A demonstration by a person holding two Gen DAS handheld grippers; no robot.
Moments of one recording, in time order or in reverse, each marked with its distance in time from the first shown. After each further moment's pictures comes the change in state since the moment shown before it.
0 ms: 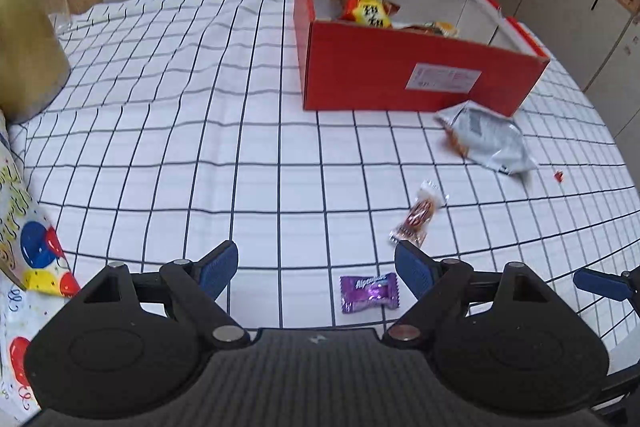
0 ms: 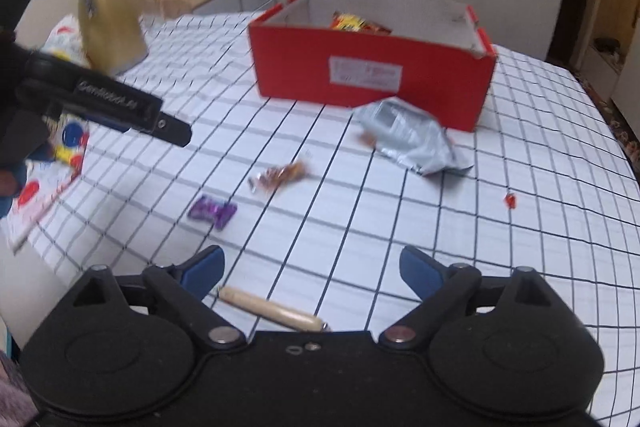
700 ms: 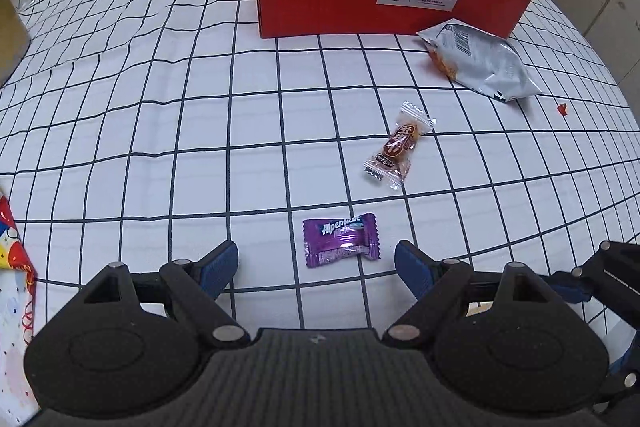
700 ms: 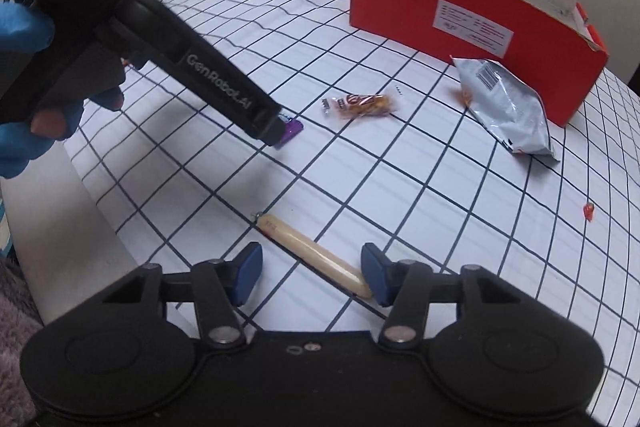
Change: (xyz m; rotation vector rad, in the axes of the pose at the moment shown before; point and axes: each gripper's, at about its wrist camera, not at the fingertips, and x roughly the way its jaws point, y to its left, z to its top) left arm 0.041 -0.025 -0.023 0.061 0.120 -0.020; right arm 0.038 0.024 -0.020 -0.260 0.141 0.126
